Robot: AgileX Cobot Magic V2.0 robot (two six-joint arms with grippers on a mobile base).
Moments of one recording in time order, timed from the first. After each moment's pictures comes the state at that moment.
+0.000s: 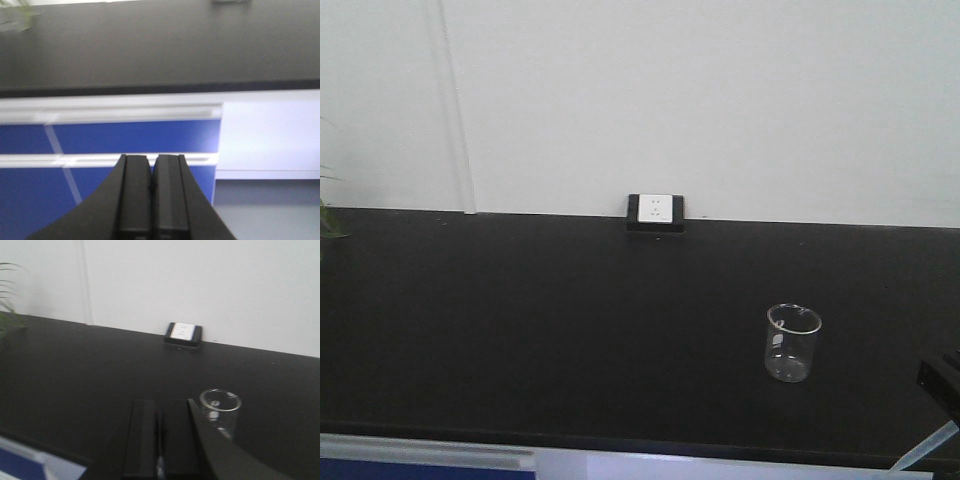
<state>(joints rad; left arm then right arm) -0.07 -0.01 0.03 -0.02 0.01 0.05 0.13 0.74 -0.50 -1.21 -0.20 1.18</state>
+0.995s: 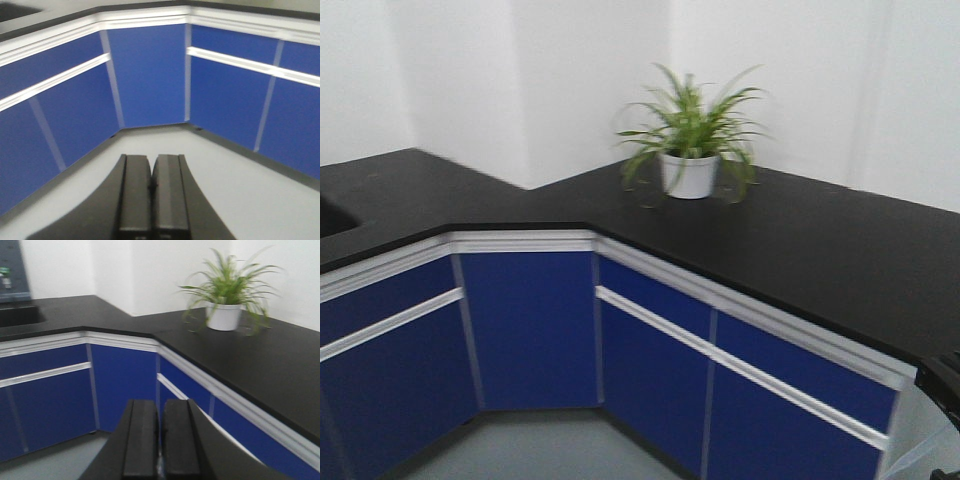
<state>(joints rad) -0.07 -0.01 0.03 -0.02 0.01 0.05 0.13 0.74 -0.50 -1.21 -0.20 1.18</state>
